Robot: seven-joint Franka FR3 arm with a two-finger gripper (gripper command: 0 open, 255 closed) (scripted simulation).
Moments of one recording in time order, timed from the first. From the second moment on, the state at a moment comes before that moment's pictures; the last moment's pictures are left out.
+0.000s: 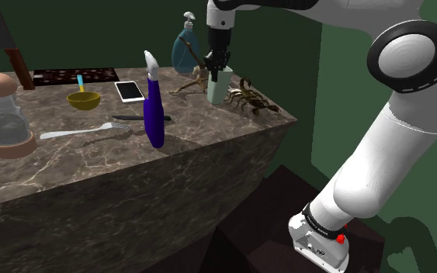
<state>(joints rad) 0.01 0.11 0.08 -1.58 -0.03 1.57 -0.06</state>
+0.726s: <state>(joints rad) 0.01 0.11 0.08 -1.53 -0.03 1.52 -0.06</state>
